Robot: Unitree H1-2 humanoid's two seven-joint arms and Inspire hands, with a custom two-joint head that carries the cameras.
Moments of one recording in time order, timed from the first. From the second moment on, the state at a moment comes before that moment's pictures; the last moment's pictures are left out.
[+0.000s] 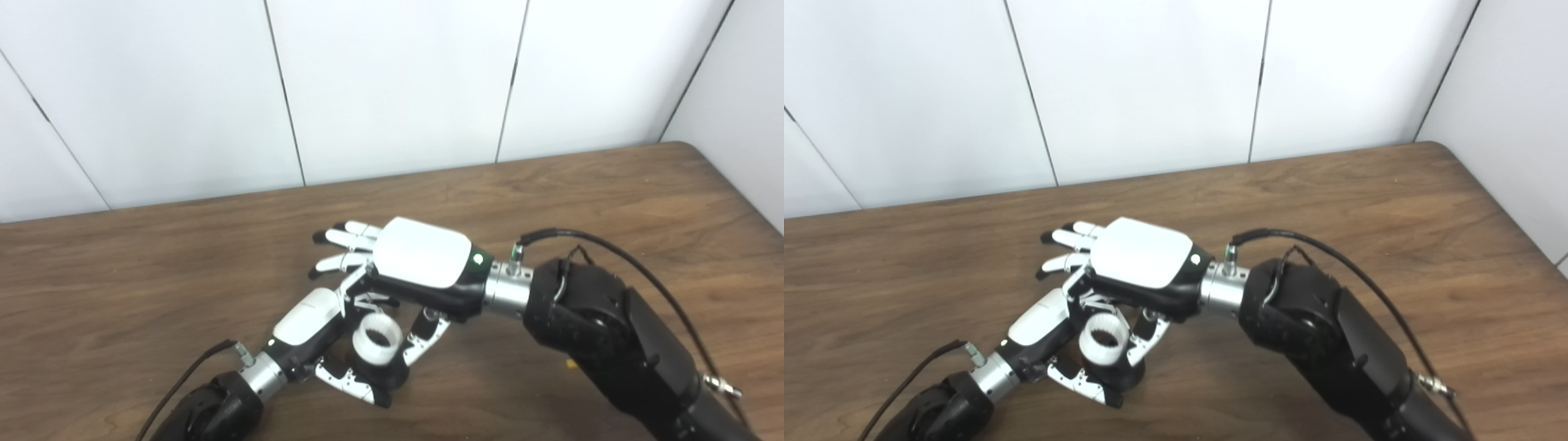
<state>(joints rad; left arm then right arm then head) -0.33 0.31 -0.49 0.26 0.54 -0.48 -0.12 -0.41 -0.39 0.40 -0.48 -0.63 -0.14 0.63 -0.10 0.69</state>
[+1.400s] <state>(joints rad) -0.32 0.31 -0.48 0.23 0.55 -0.46 -0.14 -0.38 -0.37 0.38 -0.37 -0.68 -0.19 0.59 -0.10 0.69</state>
